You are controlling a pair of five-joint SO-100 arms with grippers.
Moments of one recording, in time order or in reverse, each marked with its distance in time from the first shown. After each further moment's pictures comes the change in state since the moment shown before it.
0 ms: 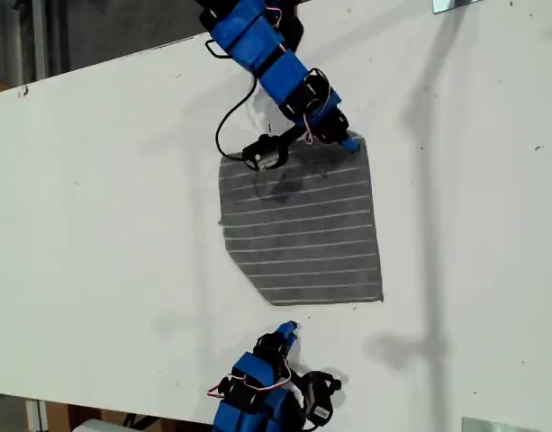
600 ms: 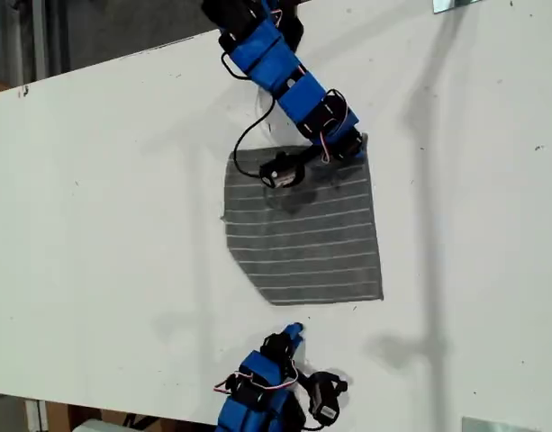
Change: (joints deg) arm 0 4.0 -4.8 -0.1 -2.2 -2.8; arm 1 -0.1 -18.3 -13.5 -6.9 0.4
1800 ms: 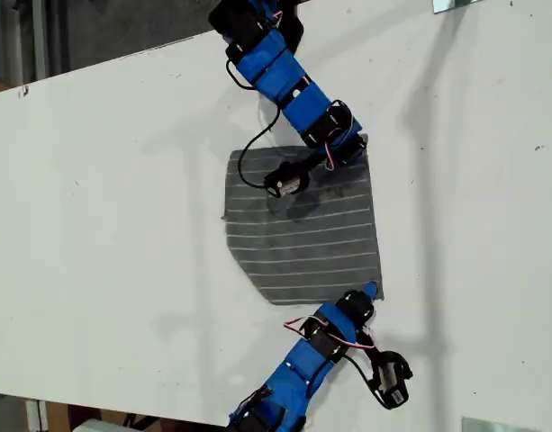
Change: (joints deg) arm 0 17.8 -62.8 -65.3 3.1 11.4; arm 1 1.1 -5.2 -9.7 9.1 -2.3
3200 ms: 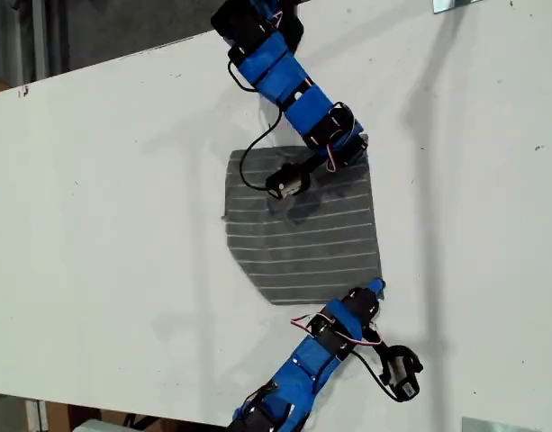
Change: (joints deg) arm 0 1.0 -4.1 -2.5 -1.8 -6.3; arm 1 -0.2 -1.8 -3.5 2.5 0.1
